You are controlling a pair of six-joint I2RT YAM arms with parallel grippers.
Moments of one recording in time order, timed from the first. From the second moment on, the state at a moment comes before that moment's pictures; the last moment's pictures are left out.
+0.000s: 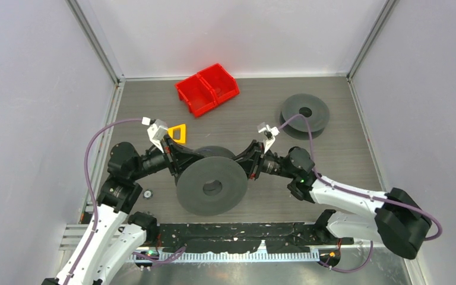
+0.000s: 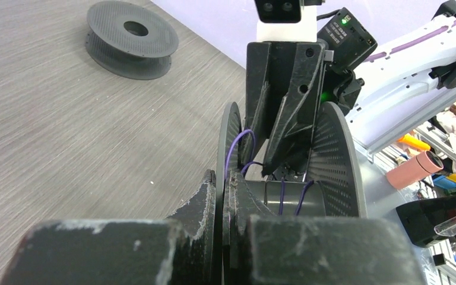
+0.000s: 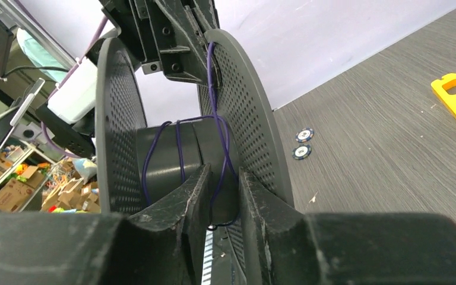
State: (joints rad) left arm -0.34 0.62 0.69 -0.08 0.77 -0.44; right arm 0.82 1.16 0.47 0.97 -0.57 0.73
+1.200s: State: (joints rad) left arm -0.31 0.59 0.69 -0.11 0.69 -0.43; right arm 0.68 1.00 0.63 0.46 -0.70 0.51
